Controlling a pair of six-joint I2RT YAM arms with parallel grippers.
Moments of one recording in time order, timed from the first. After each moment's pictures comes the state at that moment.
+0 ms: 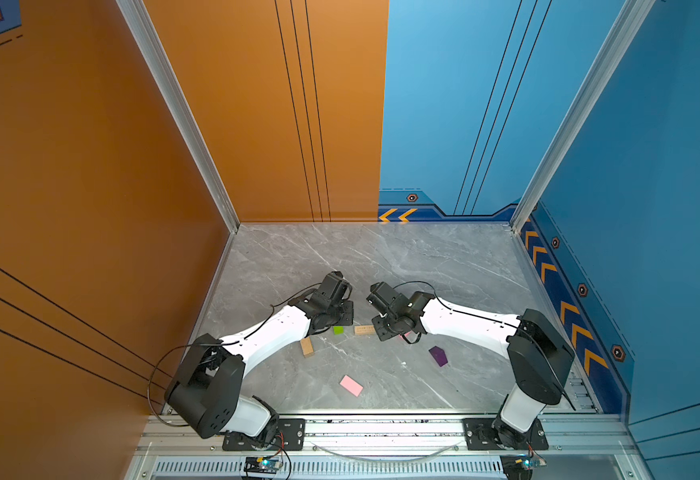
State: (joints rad) left arm -0.59 1.46 0.89 -0.39 -0.01 -0.52; right arm 0.87 1.73 1.19 -0.63 0.10 0.42
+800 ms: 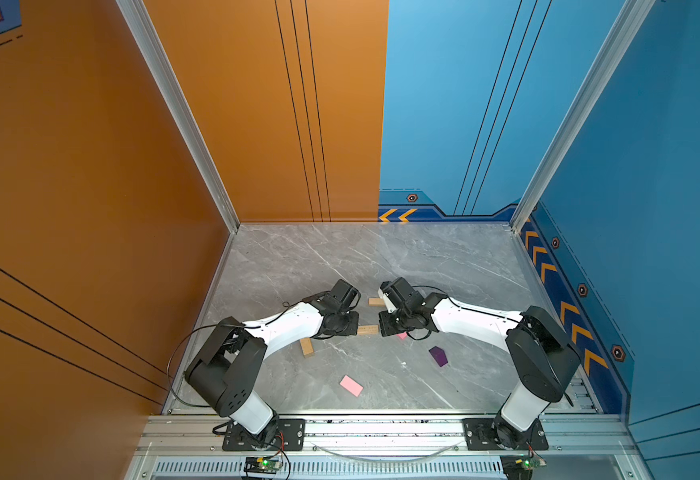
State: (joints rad) left arm -0.62 1.59 0.90 -0.46 0.03 -0.54; right arm 0.76 1.72 1.06 -0.40 -0.14 0.50
